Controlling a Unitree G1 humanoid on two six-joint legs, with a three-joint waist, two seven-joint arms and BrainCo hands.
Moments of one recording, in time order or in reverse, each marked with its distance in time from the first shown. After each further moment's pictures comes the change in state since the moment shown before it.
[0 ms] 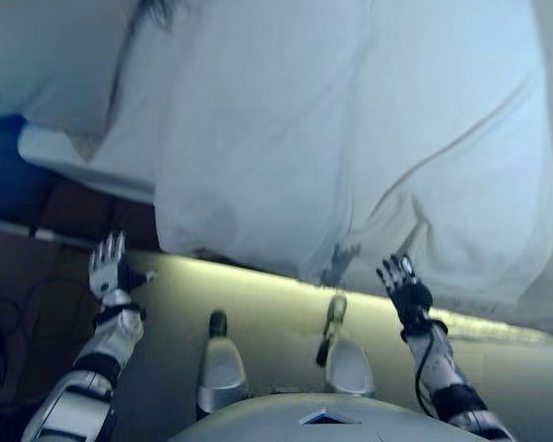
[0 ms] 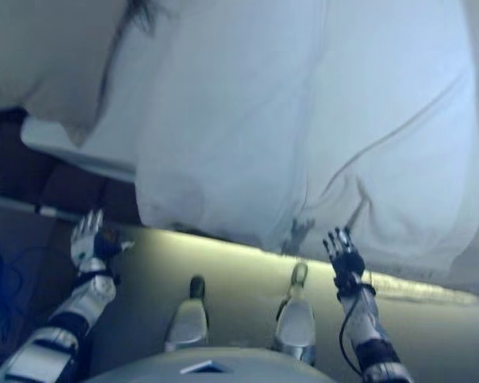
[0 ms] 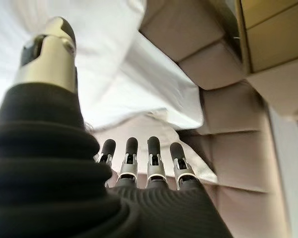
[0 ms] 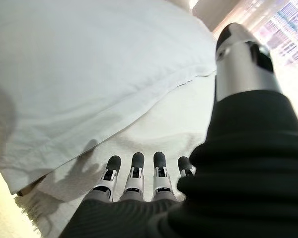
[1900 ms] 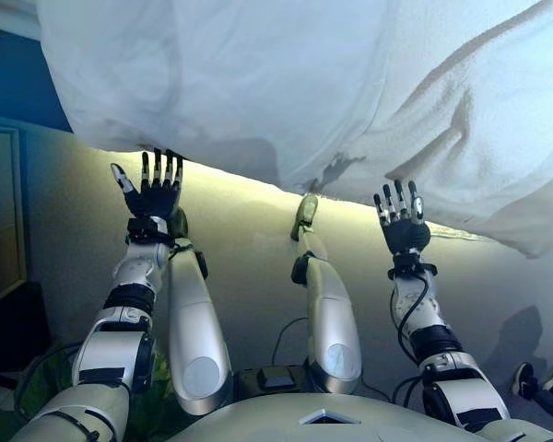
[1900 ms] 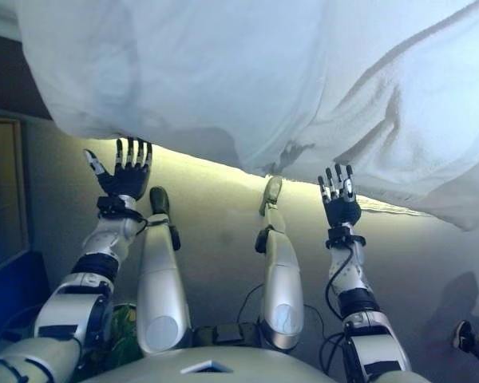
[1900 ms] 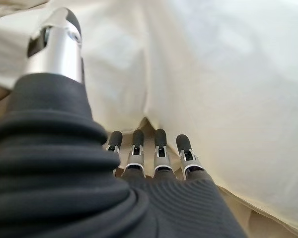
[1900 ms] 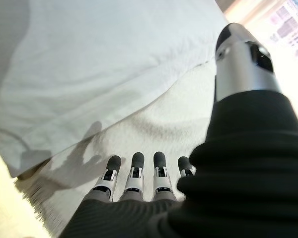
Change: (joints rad) left arm -0.230 -0.196 0.376 -0.025 -2.295 0.212 -1.262; right arm -0.236 0.088 -0.080 0.042 0.087 -0.055 0.196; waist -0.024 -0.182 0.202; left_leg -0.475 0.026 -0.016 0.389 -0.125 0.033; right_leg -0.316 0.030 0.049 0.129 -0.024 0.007
